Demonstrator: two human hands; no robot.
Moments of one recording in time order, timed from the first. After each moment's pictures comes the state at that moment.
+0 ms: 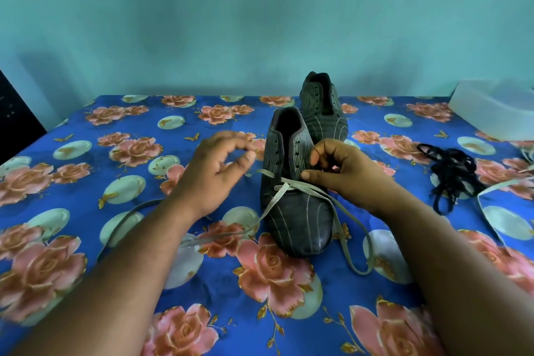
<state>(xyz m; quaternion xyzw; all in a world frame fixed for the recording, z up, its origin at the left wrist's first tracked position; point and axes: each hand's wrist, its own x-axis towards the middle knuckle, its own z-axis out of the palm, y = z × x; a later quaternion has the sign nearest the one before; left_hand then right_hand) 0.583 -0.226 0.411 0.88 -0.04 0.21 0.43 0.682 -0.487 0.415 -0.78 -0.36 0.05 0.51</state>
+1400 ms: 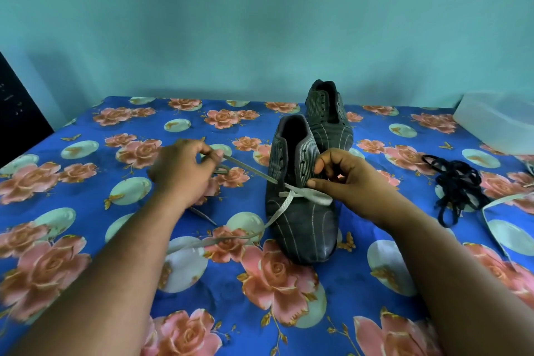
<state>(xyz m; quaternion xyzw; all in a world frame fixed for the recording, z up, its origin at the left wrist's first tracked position) 0.587 -0.184 0.405 0.86 0.19 0.25 0.41 0.686 -0.486 0.409 -0.77 -0.36 0.05 0.52</state>
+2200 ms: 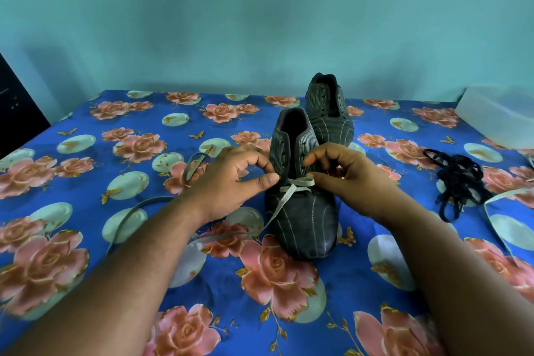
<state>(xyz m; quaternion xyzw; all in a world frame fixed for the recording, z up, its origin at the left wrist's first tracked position) 0.590 -0.231 0.401 0.88 -0.10 0.13 0.45 0.677 -0.483 0.418 -0.78 -0.40 0.03 0.49</state>
